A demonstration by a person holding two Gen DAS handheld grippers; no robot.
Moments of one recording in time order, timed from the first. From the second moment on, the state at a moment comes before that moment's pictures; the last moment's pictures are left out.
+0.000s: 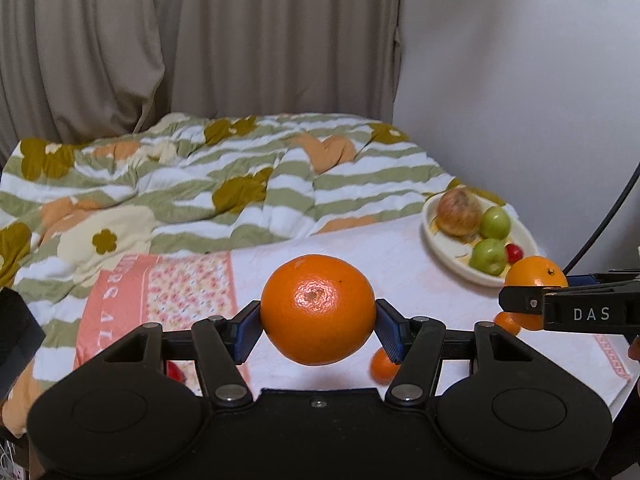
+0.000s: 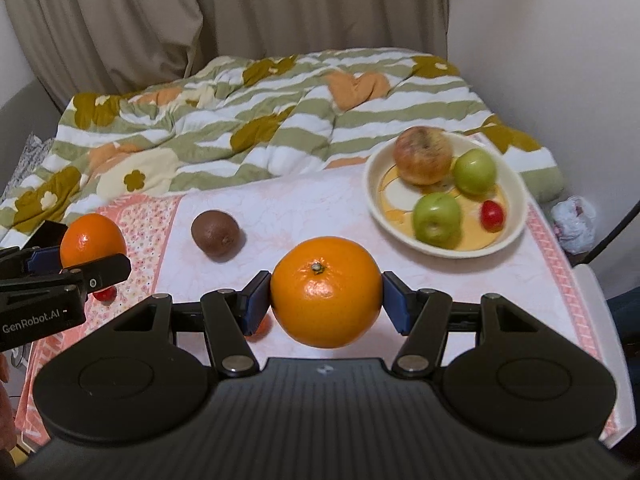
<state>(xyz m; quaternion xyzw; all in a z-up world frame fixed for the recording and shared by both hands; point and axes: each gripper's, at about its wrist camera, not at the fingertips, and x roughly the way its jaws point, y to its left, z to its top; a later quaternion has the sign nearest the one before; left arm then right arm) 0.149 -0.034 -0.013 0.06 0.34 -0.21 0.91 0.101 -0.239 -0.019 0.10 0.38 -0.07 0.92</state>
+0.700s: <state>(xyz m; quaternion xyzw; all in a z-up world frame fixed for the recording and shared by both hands) 0.137 -0.193 -0.003 0.02 0.34 -0.16 0.93 0.104 -0.418 -0.006 0.06 0.37 -0.02 0.93</state>
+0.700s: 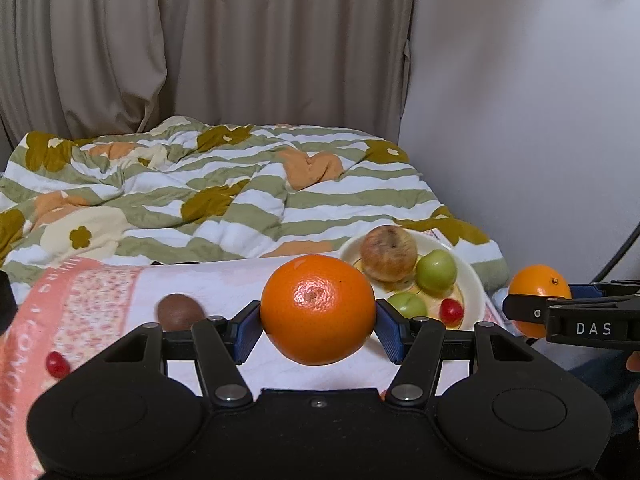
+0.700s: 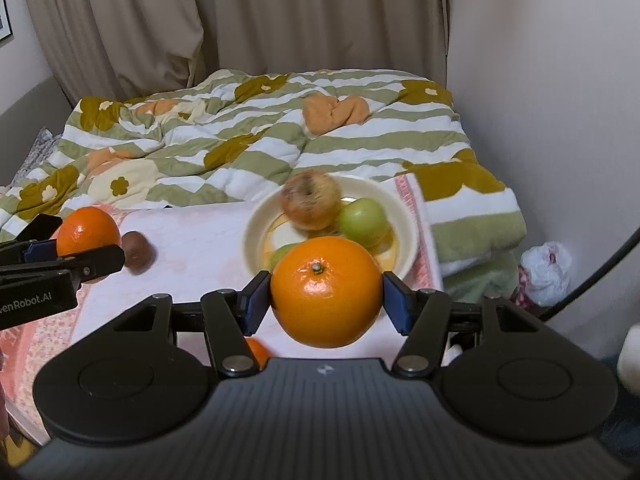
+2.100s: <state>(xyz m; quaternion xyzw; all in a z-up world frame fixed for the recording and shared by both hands) 0.242 -0.285 -0.068 0.12 0.40 -0.16 0.90 0.185 -0.490 -0.059 0.10 0.43 -0.02 0.90</state>
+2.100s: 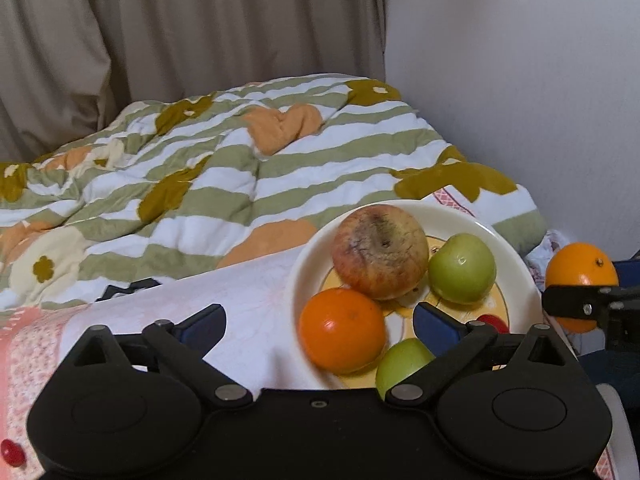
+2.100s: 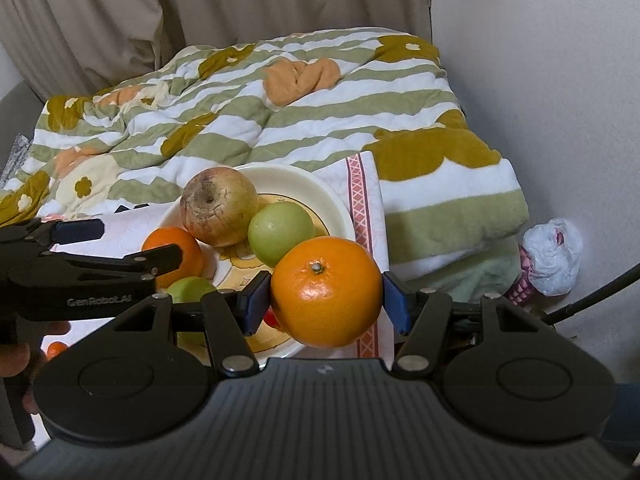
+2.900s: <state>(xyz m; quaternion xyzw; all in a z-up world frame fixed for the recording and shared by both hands) 0.203 -0.229 -0.063 0.07 0.41 -0.11 0.90 0.230 -0.433 -0.077 0.06 0.42 0.05 0.90</state>
